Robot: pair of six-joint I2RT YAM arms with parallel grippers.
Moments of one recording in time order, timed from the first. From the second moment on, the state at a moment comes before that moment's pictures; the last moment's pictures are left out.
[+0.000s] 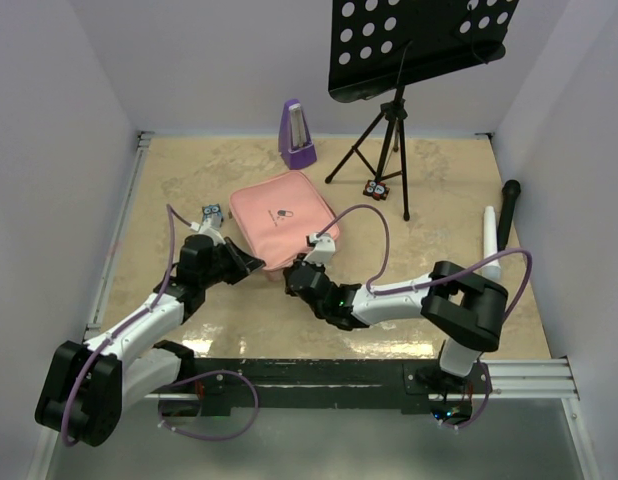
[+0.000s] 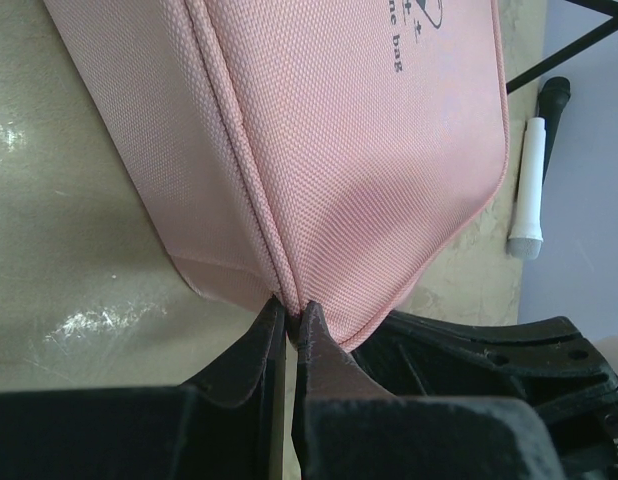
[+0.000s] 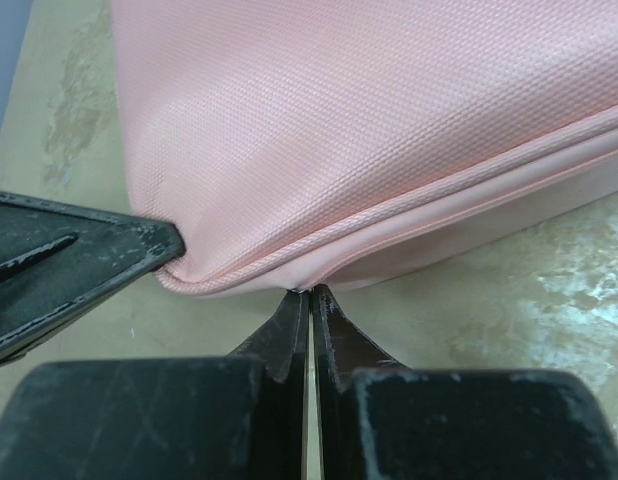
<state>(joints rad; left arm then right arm) -0.32 1.03 0.37 0.12 0.25 -0.88 1.16 1.72 0.80 0.39 0.66 0.90</state>
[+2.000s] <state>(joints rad) -0.36 0.71 0.42 -0.15 0.32 -0.83 1.08 1.46 0.56 0.31 0.69 0.93</state>
